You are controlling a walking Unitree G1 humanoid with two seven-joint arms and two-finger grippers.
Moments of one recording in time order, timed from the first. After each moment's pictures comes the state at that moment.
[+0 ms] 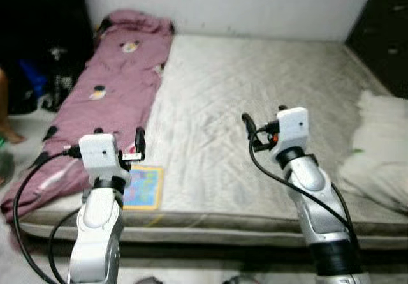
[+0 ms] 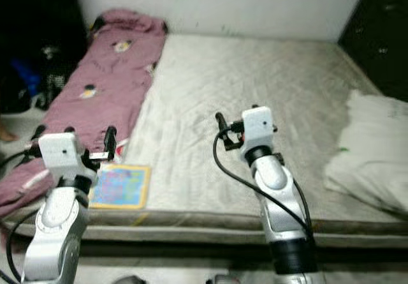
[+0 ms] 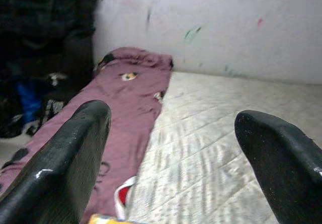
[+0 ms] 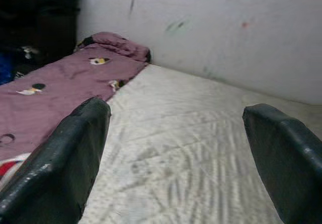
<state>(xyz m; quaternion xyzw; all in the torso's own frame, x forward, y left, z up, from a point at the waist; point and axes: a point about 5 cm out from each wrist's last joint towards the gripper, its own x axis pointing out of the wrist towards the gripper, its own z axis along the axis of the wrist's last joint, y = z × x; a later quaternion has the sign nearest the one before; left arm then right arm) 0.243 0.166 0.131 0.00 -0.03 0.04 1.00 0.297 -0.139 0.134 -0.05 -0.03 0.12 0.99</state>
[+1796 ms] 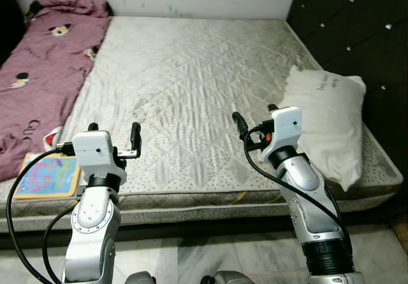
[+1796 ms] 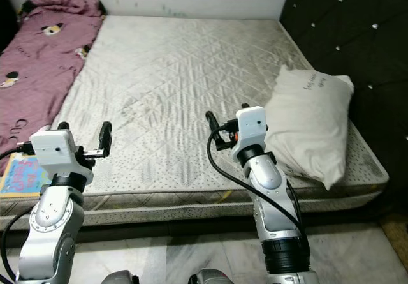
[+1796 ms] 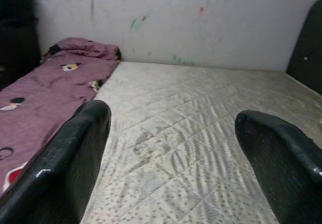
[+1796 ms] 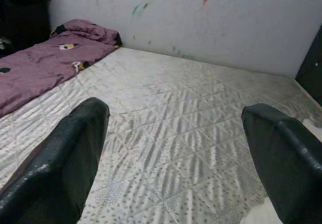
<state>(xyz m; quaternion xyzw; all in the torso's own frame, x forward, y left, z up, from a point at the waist) 0.242 0.168 0.132 -0.01 -0.04 0.03 1.00 0.297 -0.132 0.136 -0.03 -0.03 0.14 0.99</state>
